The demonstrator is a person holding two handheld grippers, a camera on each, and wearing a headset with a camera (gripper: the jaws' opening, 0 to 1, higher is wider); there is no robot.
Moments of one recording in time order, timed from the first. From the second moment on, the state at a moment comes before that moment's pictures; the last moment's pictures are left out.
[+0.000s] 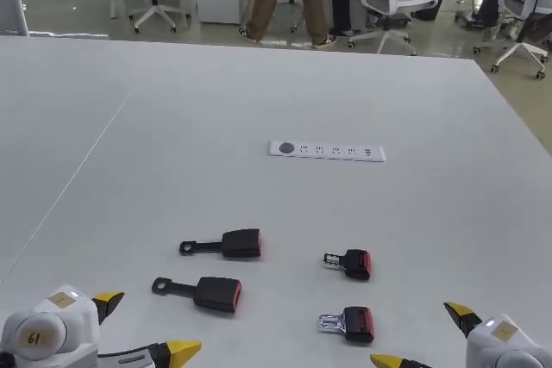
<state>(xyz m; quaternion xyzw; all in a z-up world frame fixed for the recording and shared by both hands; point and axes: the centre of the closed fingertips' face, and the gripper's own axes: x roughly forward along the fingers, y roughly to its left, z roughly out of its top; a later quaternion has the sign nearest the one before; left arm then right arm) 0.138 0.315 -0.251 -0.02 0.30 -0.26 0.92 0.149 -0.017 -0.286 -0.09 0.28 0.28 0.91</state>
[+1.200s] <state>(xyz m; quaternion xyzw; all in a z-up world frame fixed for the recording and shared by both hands) 0.143 0.319 -0.253 0.00 0.29 -0.27 0.92 0.150 -0.002 -0.293 -0.09 0.29 0.32 0.90</state>
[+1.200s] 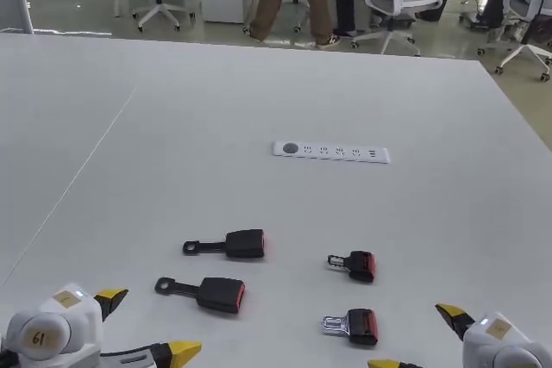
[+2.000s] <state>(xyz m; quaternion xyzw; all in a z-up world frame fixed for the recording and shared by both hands) 0.171 0.312 -0.274 0.08 0.30 -0.33 0.89 0.169 0.018 -0.309 -0.13 0.32 0.39 0.85</state>
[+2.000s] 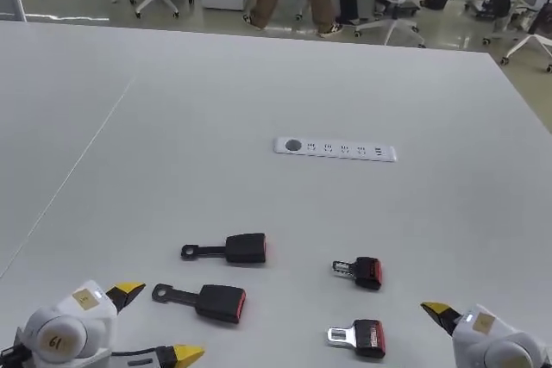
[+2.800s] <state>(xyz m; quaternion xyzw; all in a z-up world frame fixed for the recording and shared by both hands) 0.205 0.292 -0.313 0.18 0.32 -0.42 0.83 0.187 0.038 -0.329 -0.18 0.36 0.48 0.78</state>
